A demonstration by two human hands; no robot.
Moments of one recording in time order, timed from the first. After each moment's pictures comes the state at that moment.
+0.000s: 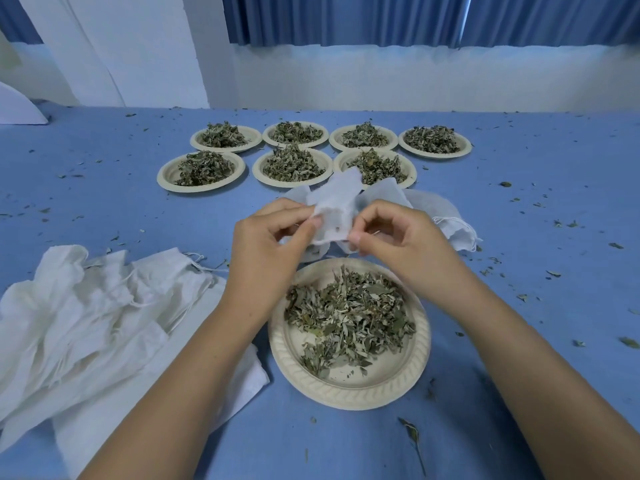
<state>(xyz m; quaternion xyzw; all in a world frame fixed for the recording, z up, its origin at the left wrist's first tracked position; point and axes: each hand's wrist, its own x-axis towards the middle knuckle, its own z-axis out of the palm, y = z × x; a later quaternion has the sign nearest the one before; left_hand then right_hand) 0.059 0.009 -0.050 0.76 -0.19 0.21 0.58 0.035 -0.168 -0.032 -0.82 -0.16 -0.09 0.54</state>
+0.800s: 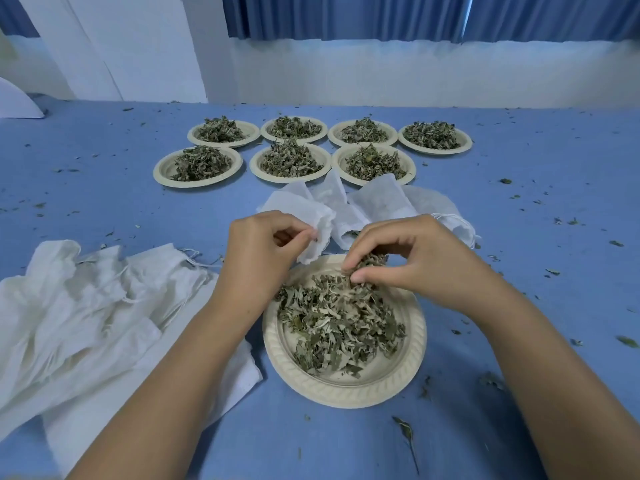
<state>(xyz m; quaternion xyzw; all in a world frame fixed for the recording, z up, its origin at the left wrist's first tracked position) 0.064 0.013 -0.055 0.85 -0.15 0.20 0.46 0.026 -0.186 -0.023 -0.84 -0.25 0.01 0.48</state>
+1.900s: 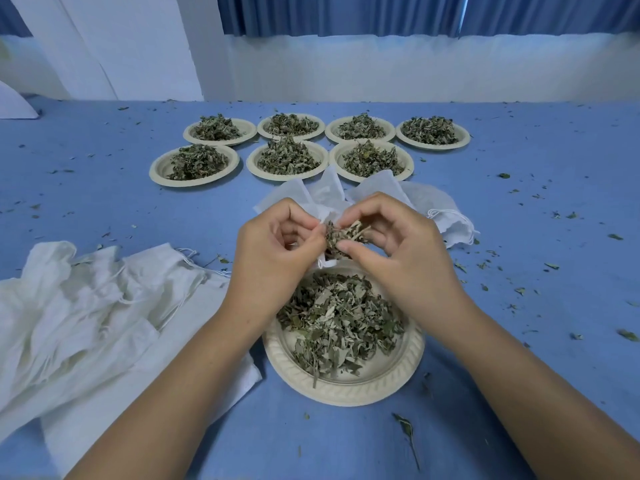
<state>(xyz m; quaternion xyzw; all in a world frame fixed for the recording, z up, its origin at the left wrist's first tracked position) 0.047 -0.001 -0.053 0.74 -0.18 0.14 0.63 0.020 -0.156 -0.041 -0.77 -0.18 -0.17 0.59</state>
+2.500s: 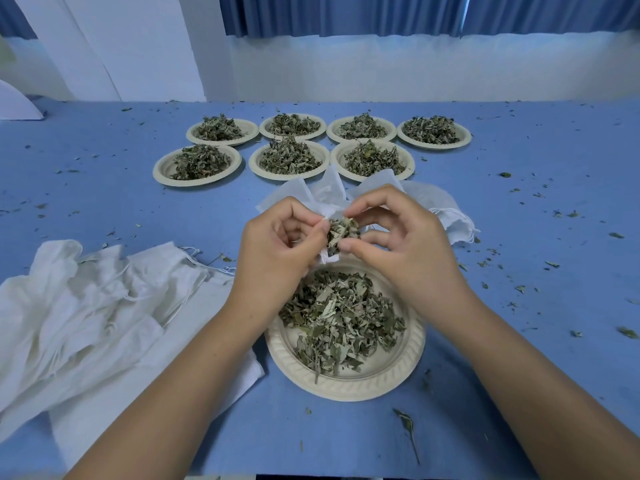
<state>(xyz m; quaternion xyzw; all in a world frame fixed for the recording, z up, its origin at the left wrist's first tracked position) 0.047 -0.002 -0.052 0.73 -0.19 0.14 0.65 0.024 -0.159 -0.042 -0.75 -0.17 -0.16 0.62</state>
